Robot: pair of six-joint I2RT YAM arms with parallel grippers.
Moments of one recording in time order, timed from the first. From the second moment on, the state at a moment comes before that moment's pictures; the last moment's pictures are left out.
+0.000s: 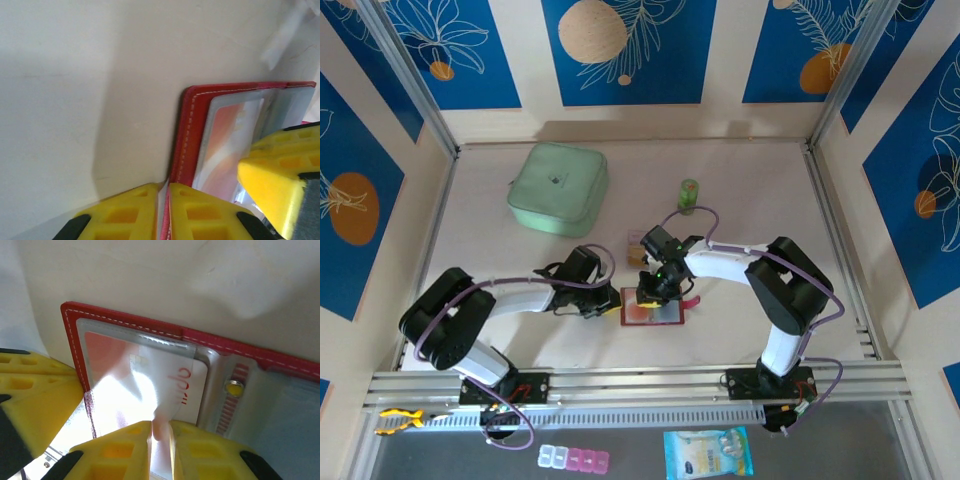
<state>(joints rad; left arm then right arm) -0.68 1.52 0.58 -0.08 0.44 -0.99 0.76 1.76 0.98 -0.55 -0.43 0.73</state>
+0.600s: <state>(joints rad) -0.69 1.54 0.66 -0.08 0.48 -0.94 0.76 1.75 0.98 -0.56 -0.42 0.73</state>
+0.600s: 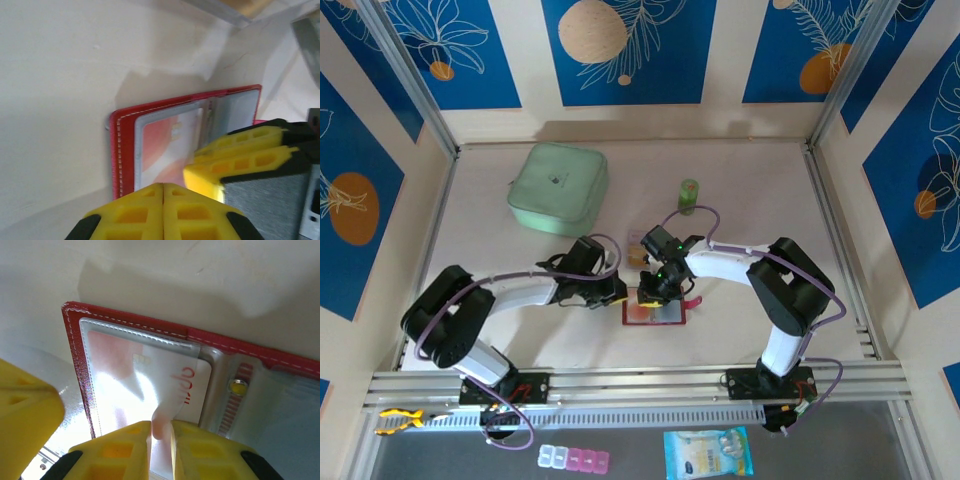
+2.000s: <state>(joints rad) -0.65 1.53 0.66 -0.25 0.43 -0.81 0.72 1.70 0.88 -0.40 -0.52 0.78</state>
